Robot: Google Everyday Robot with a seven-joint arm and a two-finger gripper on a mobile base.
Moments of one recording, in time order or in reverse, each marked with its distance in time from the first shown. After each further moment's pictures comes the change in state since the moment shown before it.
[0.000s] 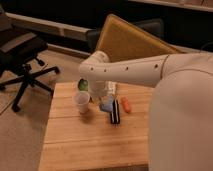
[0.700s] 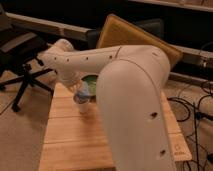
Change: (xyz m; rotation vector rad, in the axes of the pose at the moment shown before) arm -0.067 0.127 -0.015 0.025 -0.031 -0.355
